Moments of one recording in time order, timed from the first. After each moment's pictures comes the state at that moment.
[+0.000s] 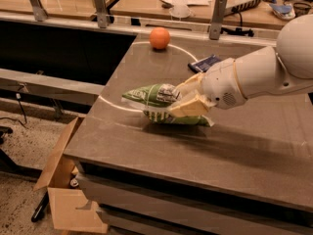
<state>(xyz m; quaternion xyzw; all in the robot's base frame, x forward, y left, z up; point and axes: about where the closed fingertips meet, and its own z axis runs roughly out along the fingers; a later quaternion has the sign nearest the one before) 0.495 -0.052 0.890 -0.57 0.69 0.24 0.38</state>
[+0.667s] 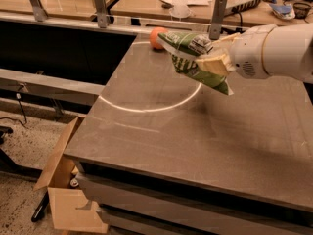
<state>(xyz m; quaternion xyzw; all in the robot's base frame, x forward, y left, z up) 0.566 -0.123 0.969 -0.43 0.73 0.07 0.53</state>
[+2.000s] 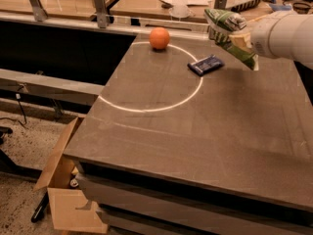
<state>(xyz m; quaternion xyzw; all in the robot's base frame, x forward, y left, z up) 0.671 -0.235 0.977 -0.31 0.75 -0.11 0.57</state>
